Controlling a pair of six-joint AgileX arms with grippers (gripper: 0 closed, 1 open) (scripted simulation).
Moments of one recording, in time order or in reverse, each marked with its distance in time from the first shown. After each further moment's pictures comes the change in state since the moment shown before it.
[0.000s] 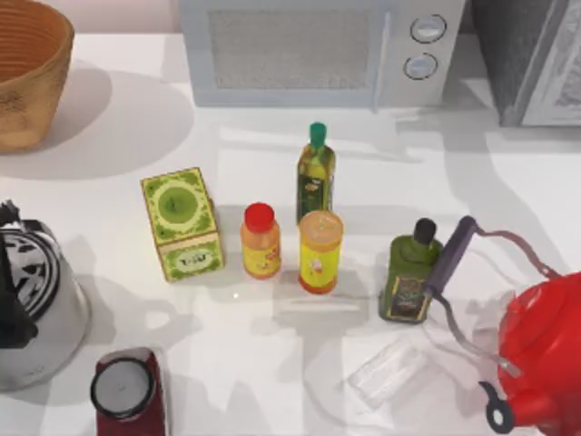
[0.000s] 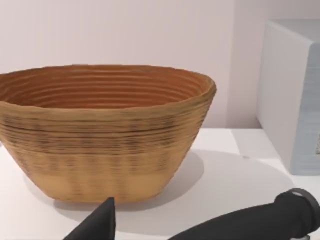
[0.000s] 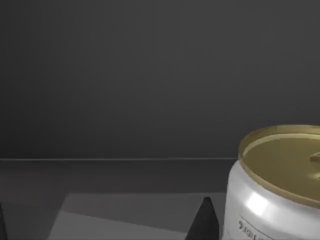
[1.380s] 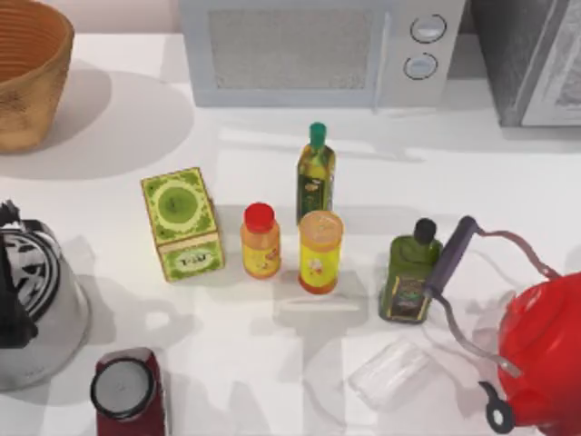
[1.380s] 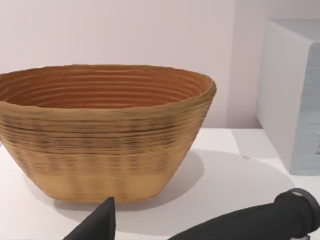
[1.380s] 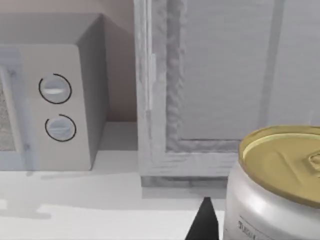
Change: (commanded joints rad) left arm 0.000 0.000 0.000 0.000 0.000 0.000; right arm -0.457 -1.221 -1.784 0.499 -0.476 -0.012
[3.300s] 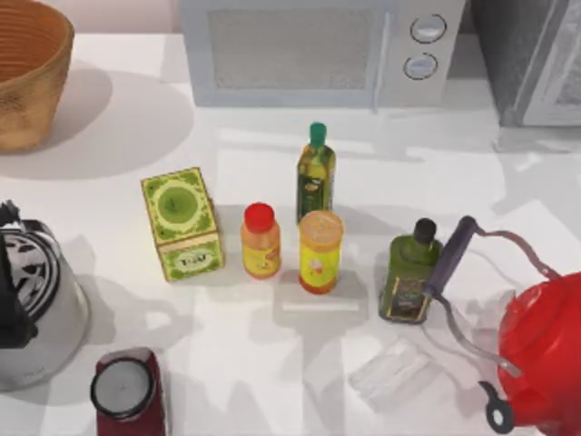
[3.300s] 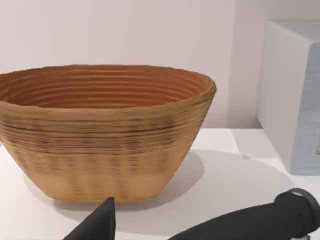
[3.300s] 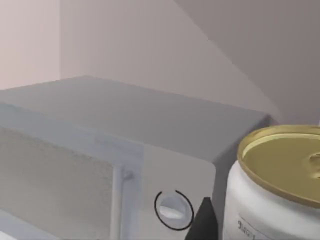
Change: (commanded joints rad) left arm 0.000 0.000 0.000 0.000 0.000 0.000; right arm -0.175 1.410 0.388 1.215 -0.665 -0.005
